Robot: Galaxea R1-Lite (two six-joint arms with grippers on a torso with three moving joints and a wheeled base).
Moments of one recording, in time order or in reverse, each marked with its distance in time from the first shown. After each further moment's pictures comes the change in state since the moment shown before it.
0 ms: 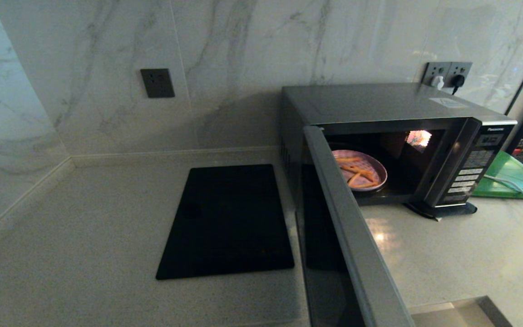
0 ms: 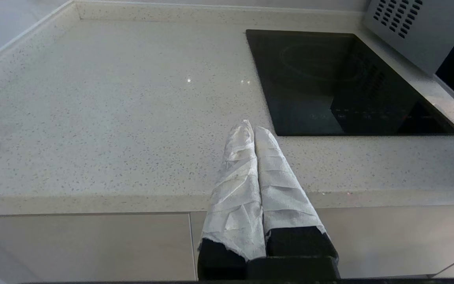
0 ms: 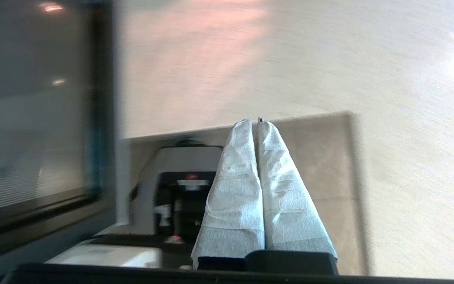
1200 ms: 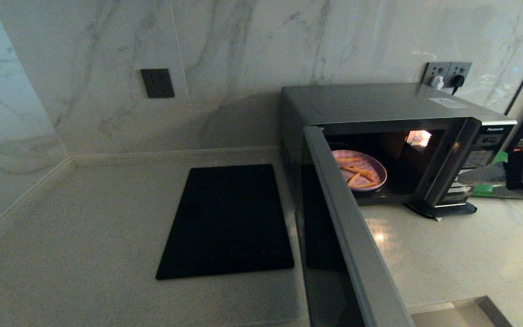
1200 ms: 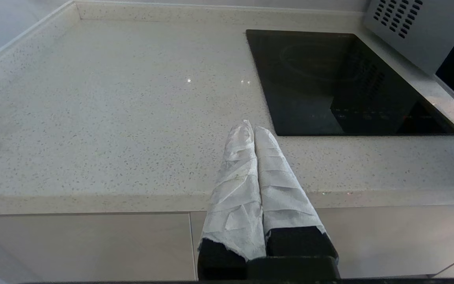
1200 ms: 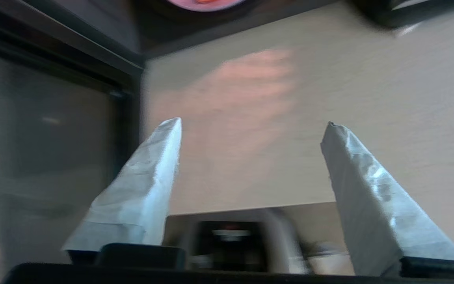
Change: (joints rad) left arm 0.000 0.000 0.000 0.000 0.000 0.000; right arm -0.188 0.191 0.131 -0.447 0.241 0.013
